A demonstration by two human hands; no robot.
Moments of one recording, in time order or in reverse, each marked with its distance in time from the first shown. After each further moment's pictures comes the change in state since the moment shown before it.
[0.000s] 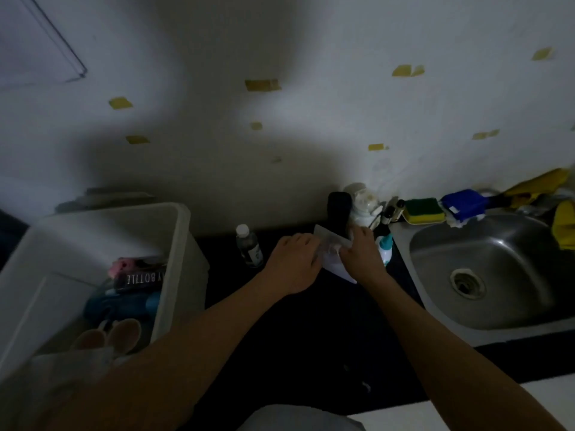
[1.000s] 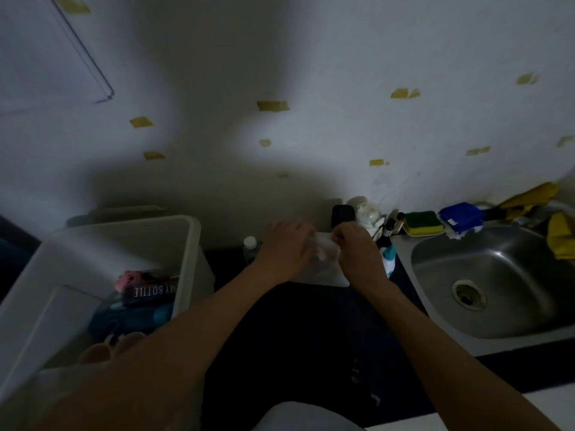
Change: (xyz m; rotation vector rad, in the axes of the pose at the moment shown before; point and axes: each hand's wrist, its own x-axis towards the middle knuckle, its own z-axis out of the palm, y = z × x) left_hand 0.002 -0.018 -0.053 0.081 0.167 0.005; right_hand -0.032 -0.062 -0.026 -0.082 0.235 -0.469
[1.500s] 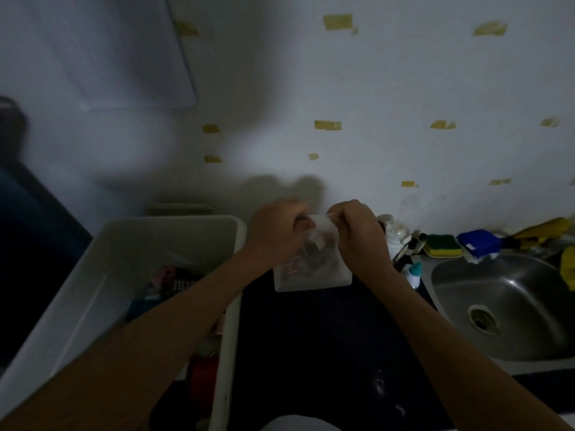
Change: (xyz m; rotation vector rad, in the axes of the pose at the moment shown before) left_hand -0.061 -0.052 -0.109 -0.157 0.340 -0.081; right_hand 0.015 -0.132 -0.010 0.111 0.161 -0.224
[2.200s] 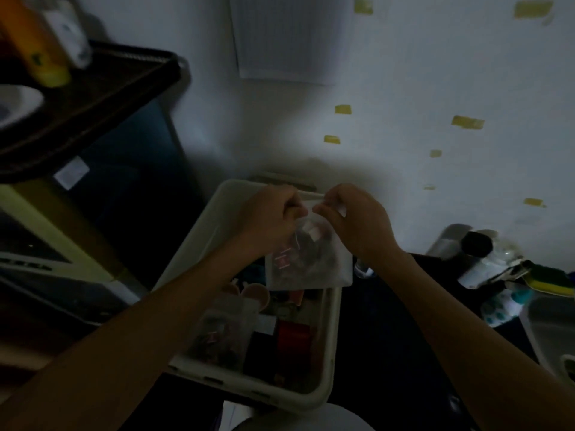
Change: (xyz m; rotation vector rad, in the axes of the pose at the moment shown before) left_hand -0.122 -0.125 -0.136 -0.164 0.113 -0.327; right_hand 0.018 -0.166 0.122 0.031 -0.298 -0.178
